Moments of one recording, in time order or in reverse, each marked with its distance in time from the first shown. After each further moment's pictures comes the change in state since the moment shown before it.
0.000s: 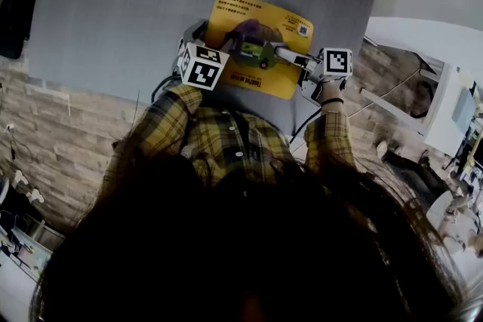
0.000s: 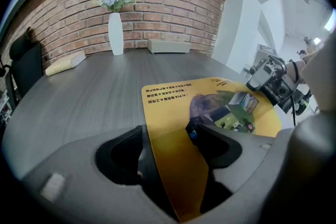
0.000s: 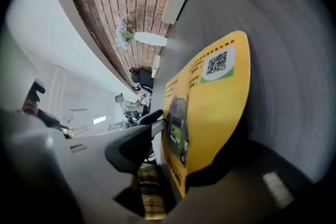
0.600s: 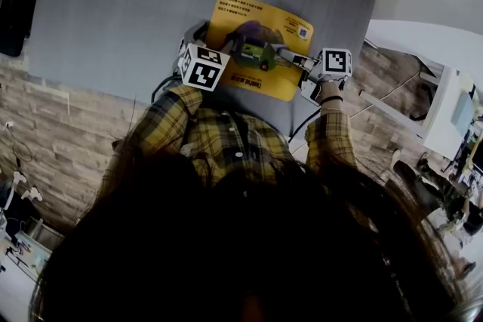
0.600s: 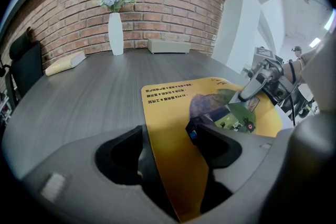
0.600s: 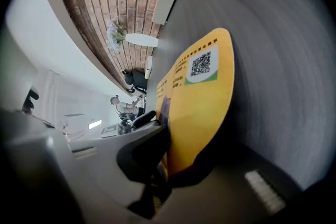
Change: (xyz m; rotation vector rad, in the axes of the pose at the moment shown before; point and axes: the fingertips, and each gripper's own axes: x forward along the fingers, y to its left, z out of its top) left arm 0.001 0.000 -0.002 -0.004 -0.001 -0.004; right arm -0.004 -0.027 0.000 0.039 0.004 -0.096
